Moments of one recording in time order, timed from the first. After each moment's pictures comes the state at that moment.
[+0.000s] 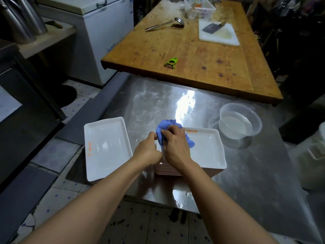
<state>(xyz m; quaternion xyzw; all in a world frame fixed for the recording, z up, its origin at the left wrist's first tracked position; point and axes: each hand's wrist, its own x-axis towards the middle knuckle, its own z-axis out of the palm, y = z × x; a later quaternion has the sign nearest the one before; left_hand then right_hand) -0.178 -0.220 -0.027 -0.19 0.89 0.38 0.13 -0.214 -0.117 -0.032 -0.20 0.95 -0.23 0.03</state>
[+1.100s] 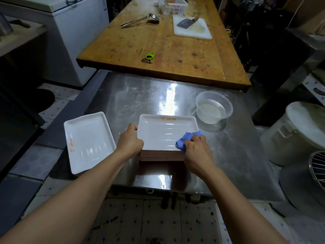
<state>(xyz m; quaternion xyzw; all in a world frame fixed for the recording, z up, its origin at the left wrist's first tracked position) -0.172 -0.214 -0.037 -0.22 0.88 0.42 0.08 -0.161 -0.002 -0.009 -0.11 0.99 -0.07 0.07</state>
